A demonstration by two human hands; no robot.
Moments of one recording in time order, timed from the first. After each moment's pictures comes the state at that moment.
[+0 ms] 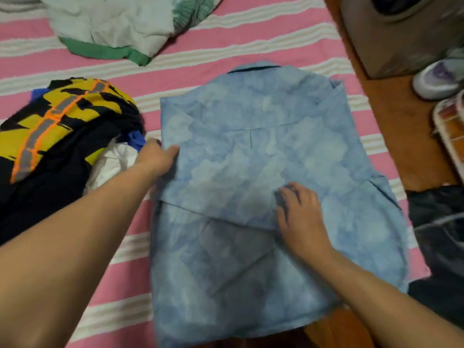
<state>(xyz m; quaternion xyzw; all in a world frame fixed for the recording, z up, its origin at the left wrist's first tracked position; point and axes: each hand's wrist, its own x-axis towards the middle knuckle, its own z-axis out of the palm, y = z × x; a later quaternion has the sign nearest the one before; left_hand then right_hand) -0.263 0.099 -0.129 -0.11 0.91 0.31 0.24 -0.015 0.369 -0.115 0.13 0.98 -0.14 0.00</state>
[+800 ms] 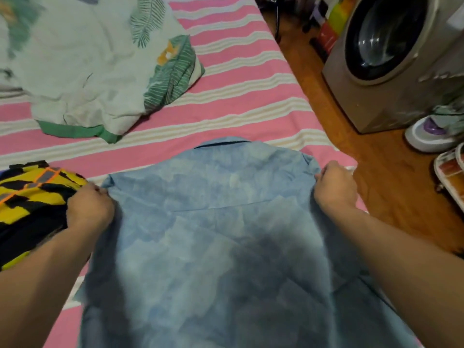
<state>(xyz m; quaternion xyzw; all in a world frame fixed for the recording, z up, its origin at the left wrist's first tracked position) -0.351 0.127 -0.124 -0.20 0.96 0.18 0.07 -0.230 0.594 -0.098 0.36 0.93 -0.10 -0.02</state>
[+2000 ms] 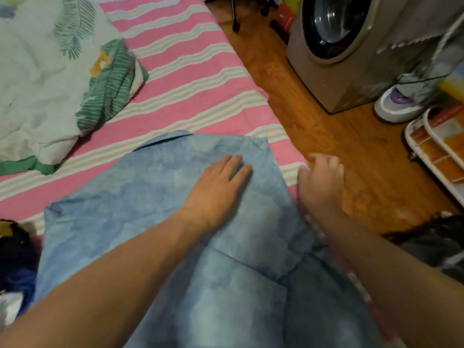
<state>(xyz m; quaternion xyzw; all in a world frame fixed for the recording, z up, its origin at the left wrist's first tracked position) -0.317 0.433 -0.118 0.51 0.86 0.09 -0.01 -0.207 0.649 -0.112 0.40 0.89 -0.16 -0.14</state>
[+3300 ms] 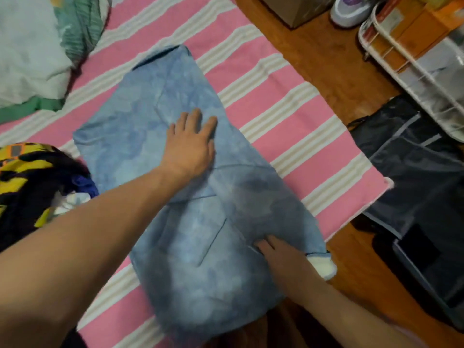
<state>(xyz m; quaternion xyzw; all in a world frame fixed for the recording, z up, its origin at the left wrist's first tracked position) -0.217 0.269 -0.084 0.47 0.88 0.03 0.07 0.124 0.307 -0.132 0.13 0.96 -0.18 0.18</state>
